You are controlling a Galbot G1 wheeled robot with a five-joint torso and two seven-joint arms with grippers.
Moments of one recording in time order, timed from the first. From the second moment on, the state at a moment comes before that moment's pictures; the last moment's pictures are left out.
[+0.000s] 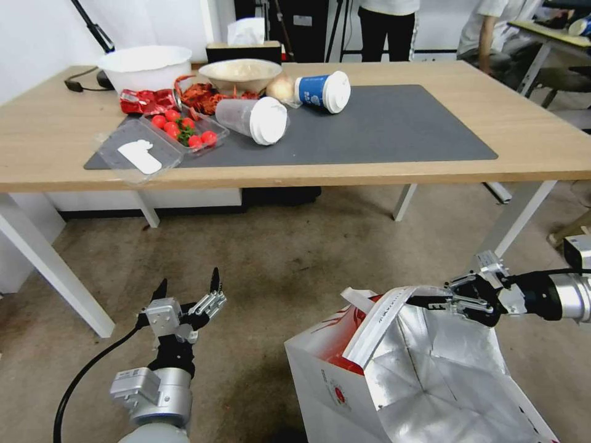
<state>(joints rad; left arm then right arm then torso) 1.80 -1.34 -0.37 -2.37 -0.28 0.00 -0.38 -1.58 0.34 0.88 1.97 0.99 -0.34 -1.14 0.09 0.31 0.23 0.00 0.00</state>
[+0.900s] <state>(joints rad) 1.80 -1.33 -0.37 -2.35 -0.27 0.00 -0.38 -1.57 0.34 0.87 1.96 0.98 -0.34 -1.14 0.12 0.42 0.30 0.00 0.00</state>
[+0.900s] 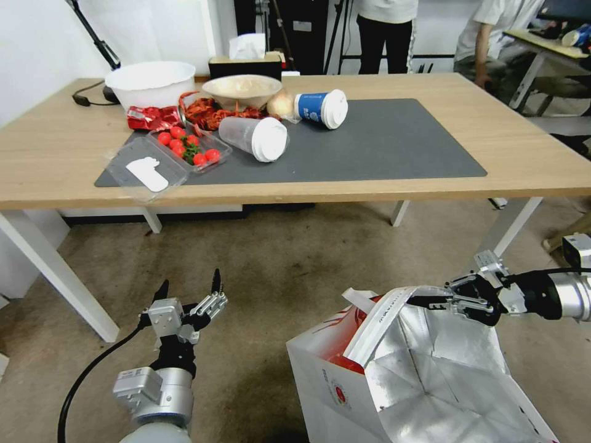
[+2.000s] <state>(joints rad) 1.80 -1.33 -0.37 -2.36 -0.27 0.01 -0.38 -1.57 0.34 0.87 1.96 0.98 -0.34 -1.15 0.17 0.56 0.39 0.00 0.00</state>
